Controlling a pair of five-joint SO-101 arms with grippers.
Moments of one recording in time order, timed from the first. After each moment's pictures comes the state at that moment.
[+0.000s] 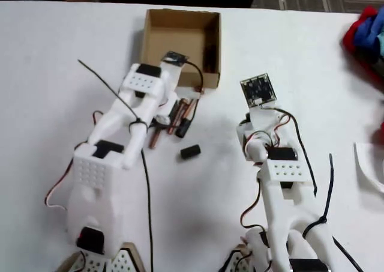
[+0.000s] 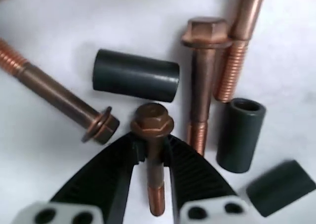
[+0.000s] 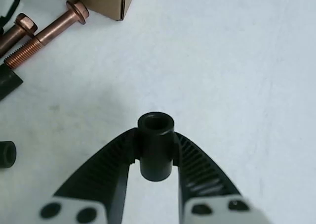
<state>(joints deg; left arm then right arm) 6.9 40.2 -19.1 78.0 -3.4 -3.6 -31.3 60.9 26.4 20.1</state>
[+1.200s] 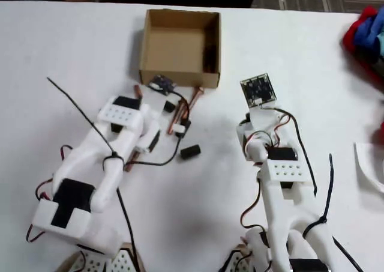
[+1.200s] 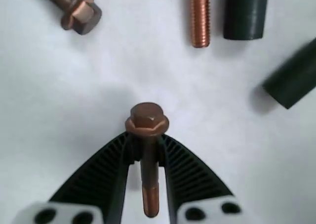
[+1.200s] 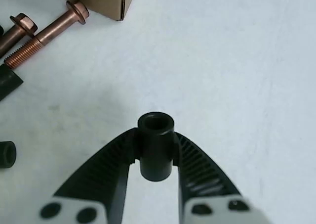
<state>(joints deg) 6.5 3.2 27.7 63.6 -10.6 -3.6 -31.3 60.9 26.4 20.1</state>
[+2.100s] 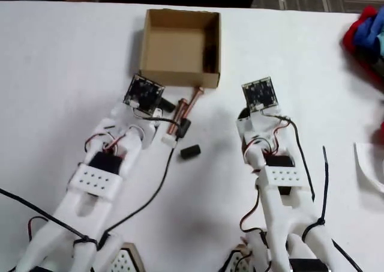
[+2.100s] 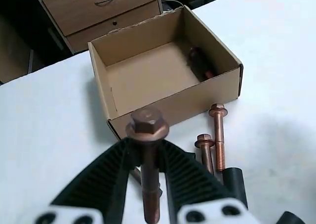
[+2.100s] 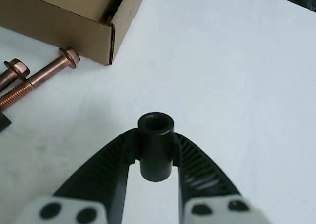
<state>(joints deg) 8.4 -39.7 63.8 10.7 -10.2 -3.5 -31.3 67.4 8.7 19.7</state>
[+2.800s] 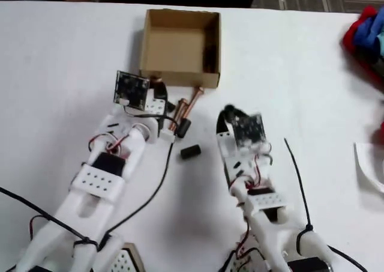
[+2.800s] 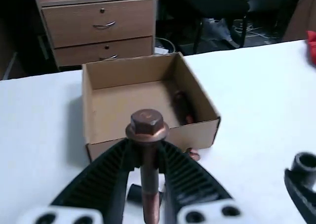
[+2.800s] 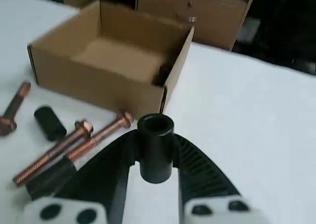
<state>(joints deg) 11.7 -39.9 63.6 2.8 4.2 -13.3 -31.3 89.8 -38.2 10.6</state>
